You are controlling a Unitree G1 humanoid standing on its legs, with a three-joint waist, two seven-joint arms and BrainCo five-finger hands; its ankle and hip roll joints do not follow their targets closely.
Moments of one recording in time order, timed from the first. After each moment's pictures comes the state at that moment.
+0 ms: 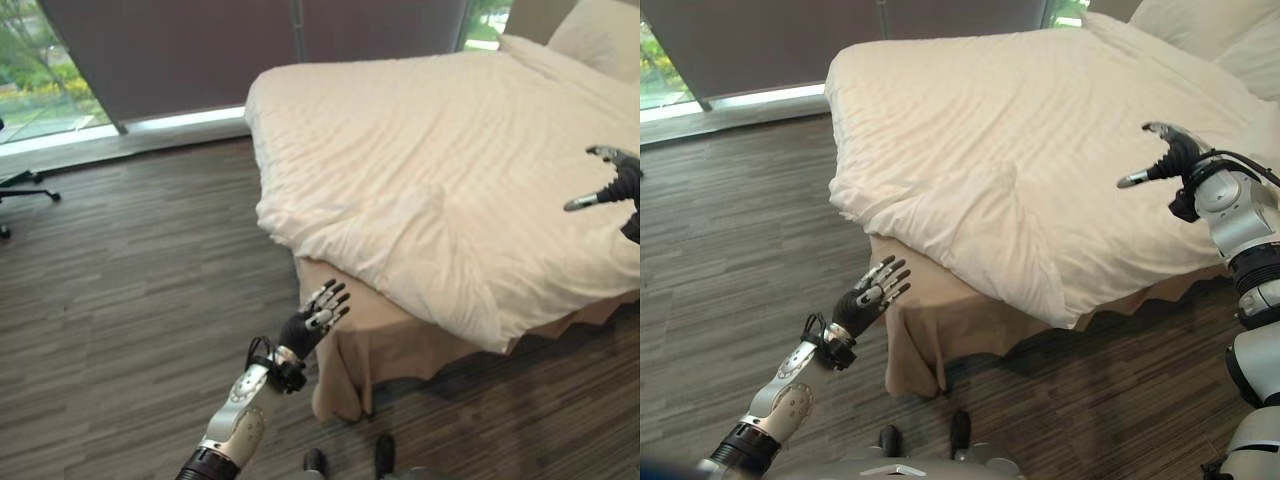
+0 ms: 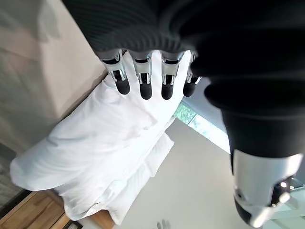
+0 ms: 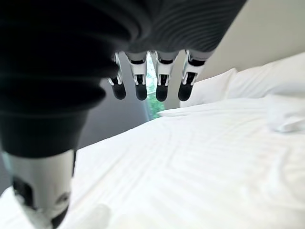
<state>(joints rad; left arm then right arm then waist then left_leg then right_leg) 0.01 0.40 -0.34 0.18 -0.90 -0.08 -0.30 -0.99 -1.07 0.67 0.91 -0.03 -0.07 0.08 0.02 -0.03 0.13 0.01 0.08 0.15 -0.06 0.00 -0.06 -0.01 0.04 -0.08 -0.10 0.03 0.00</state>
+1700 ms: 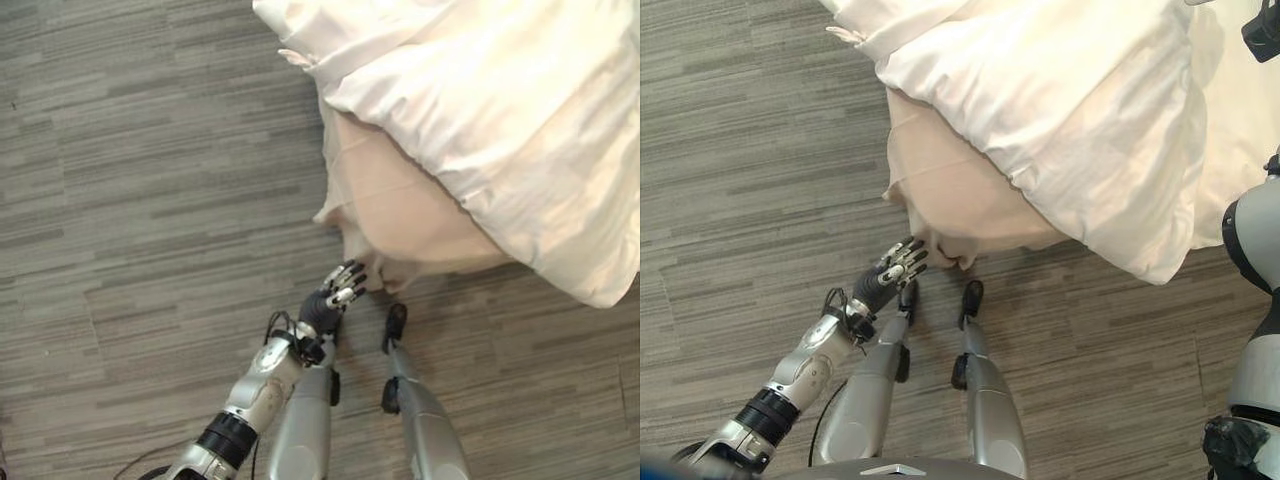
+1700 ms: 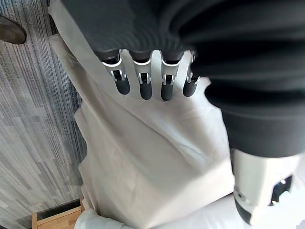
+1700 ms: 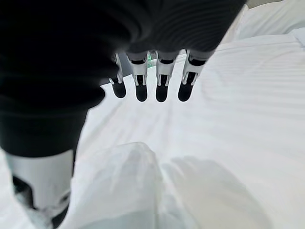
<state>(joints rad) -0.19 0.36 -0.45 0.26 -0.90 -0.11 -0.24 -1.78 -0.95 0.99 1.43 0.29 -0.01 0.12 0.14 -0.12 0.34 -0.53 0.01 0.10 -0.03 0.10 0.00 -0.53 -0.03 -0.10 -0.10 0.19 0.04</state>
